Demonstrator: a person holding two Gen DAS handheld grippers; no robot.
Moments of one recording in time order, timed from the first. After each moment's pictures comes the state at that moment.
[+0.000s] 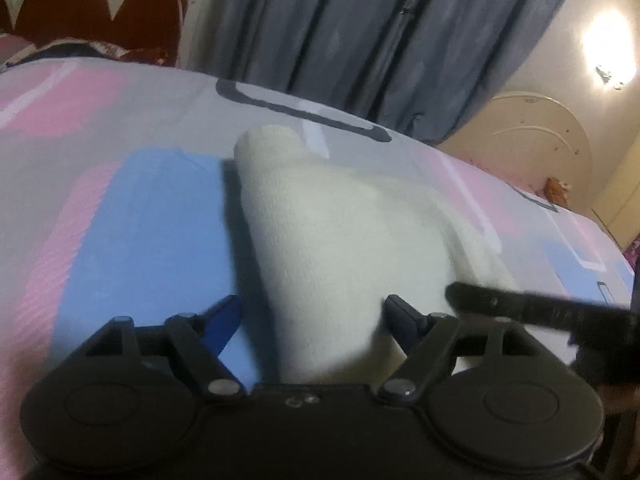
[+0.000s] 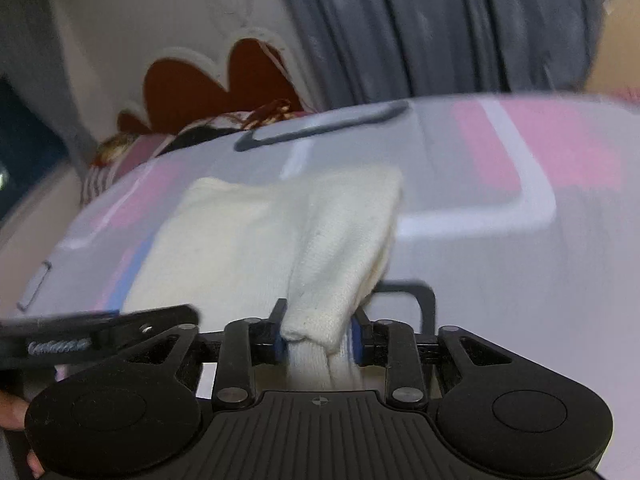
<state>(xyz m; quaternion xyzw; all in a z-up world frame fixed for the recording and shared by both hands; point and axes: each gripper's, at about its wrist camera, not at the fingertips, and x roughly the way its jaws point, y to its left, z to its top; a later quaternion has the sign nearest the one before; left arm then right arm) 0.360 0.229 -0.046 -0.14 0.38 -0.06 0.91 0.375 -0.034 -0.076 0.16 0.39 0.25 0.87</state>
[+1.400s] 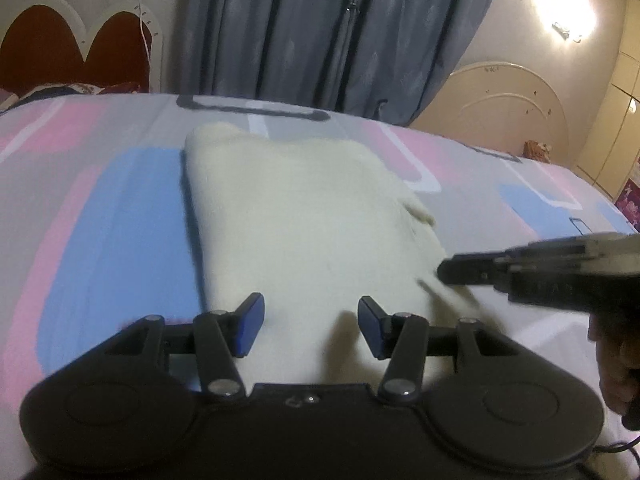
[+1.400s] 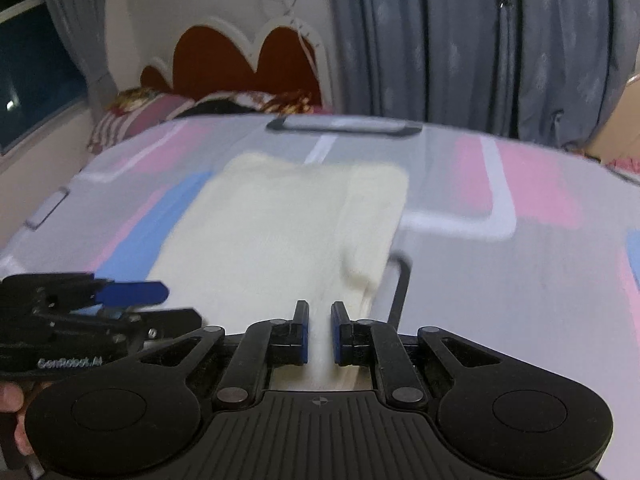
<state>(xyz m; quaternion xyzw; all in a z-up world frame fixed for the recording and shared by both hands) 0.268 0.170 -0.029 -0.07 0.36 -0.08 0.93 0.298 -0.028 -0.053 0.01 0.37 0.28 0.89</state>
